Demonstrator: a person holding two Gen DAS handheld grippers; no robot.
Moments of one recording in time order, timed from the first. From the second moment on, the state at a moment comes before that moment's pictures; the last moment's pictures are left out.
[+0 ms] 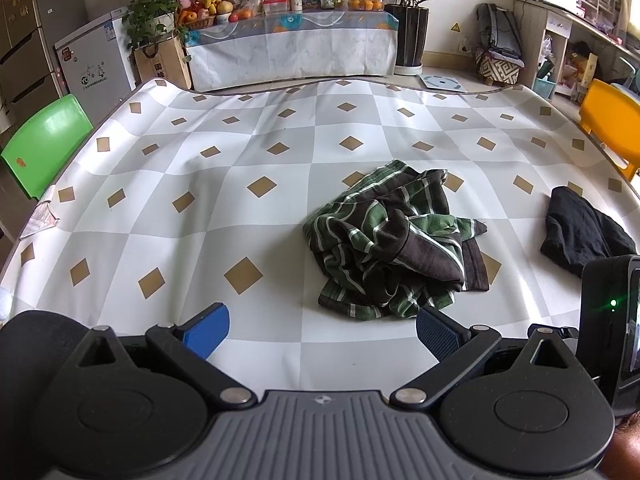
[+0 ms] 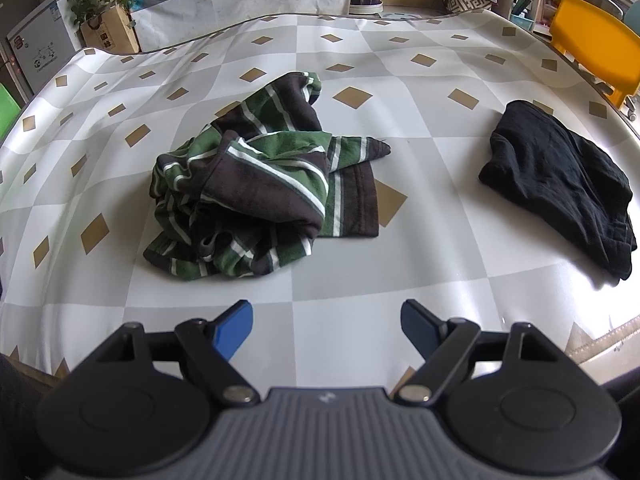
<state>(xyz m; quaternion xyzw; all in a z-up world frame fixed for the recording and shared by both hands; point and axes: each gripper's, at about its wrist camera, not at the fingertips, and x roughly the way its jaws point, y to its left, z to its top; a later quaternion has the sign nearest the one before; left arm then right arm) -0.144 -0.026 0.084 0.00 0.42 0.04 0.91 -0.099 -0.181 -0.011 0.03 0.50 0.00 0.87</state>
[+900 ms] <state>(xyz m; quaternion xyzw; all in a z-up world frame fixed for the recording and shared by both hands) -0.120 -0.003 0.035 -0.02 0.47 0.04 0.88 -0.095 -0.167 -0.019 0.02 0.51 0.02 0.86</state>
